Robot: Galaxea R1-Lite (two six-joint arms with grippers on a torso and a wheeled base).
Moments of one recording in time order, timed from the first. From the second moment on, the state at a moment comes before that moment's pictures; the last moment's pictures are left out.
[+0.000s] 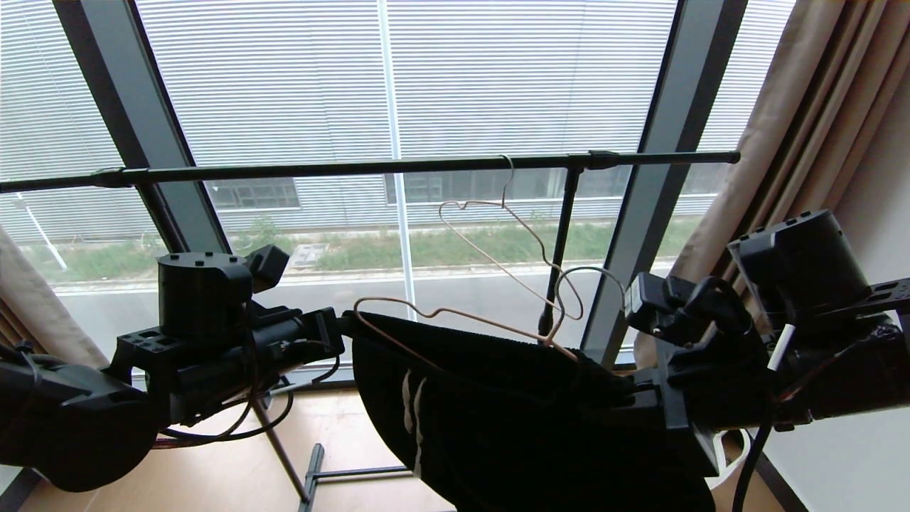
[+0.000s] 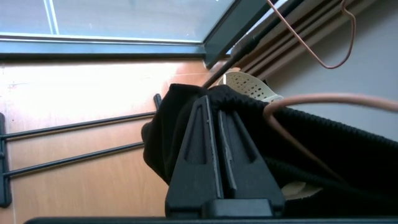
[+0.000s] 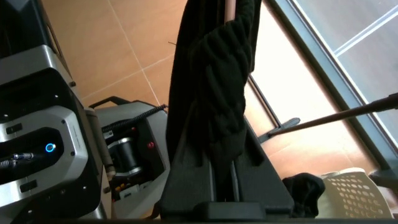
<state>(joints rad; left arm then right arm) -0.34 1.74 -0.64 -0.70 -0.11 -0.43 0.53 1.55 -0.92 0.18 0.45 -0.37</state>
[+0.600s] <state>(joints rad) -0.33 1.73 -0.64 -0.71 -0.11 -0.43 0.55 1.64 -0.92 0.18 0.38 -0.37</state>
